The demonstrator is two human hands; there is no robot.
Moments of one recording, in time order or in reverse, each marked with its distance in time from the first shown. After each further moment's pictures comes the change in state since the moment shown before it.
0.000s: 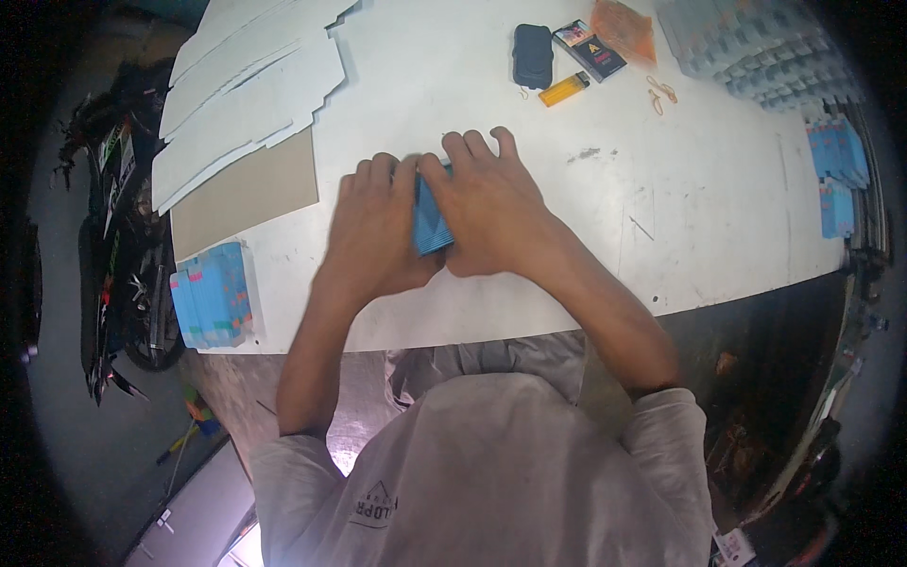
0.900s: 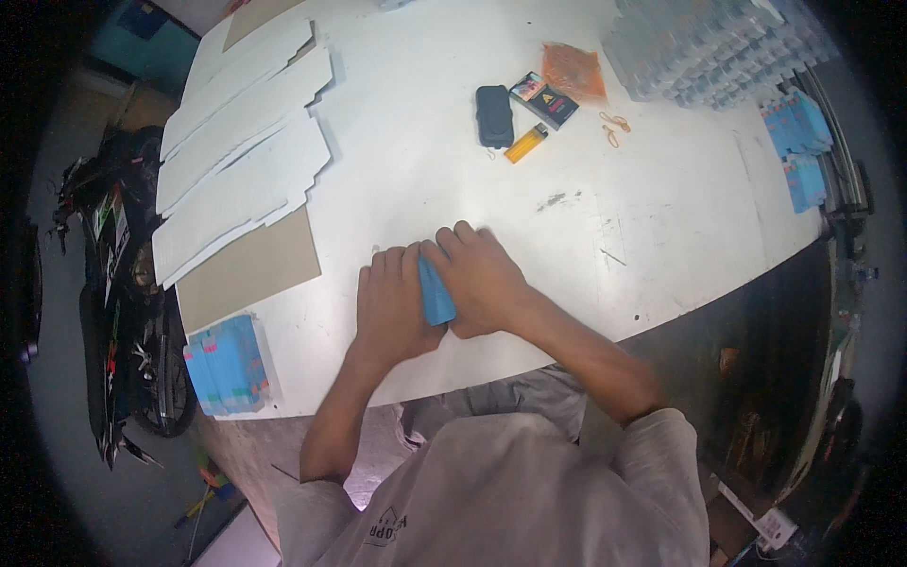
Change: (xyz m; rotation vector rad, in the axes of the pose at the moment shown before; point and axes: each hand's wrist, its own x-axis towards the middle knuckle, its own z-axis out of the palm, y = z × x) left_hand -0.010 0.005 0.004 -0.048 -0.045 0.030; right_hand -0.006 0.006 0.027 0.095 -0.007 0.034
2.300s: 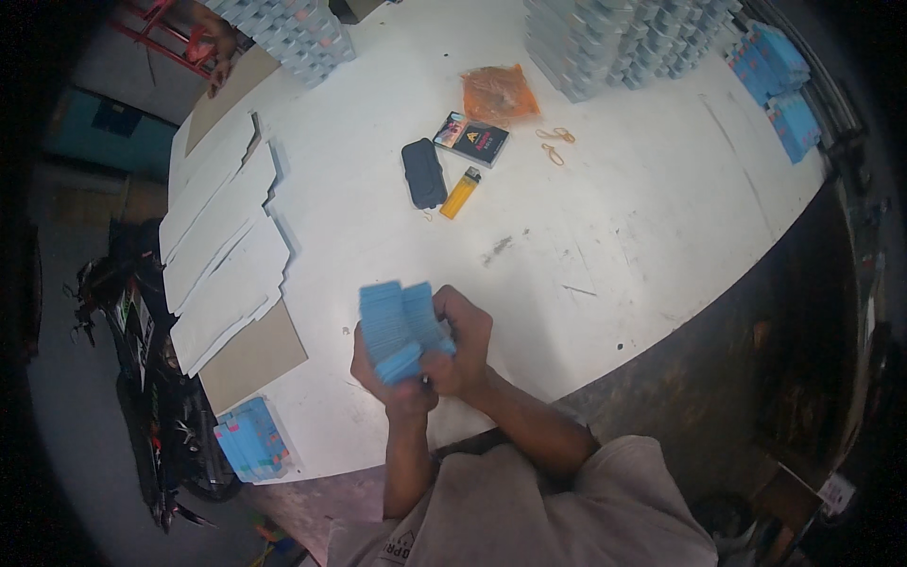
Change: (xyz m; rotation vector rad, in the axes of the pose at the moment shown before) left_hand 0.036 0.048 0.043 -0.679 0.618 0.026; right_hand -0.019 0.006 0.050 1.228 1.141 0.186
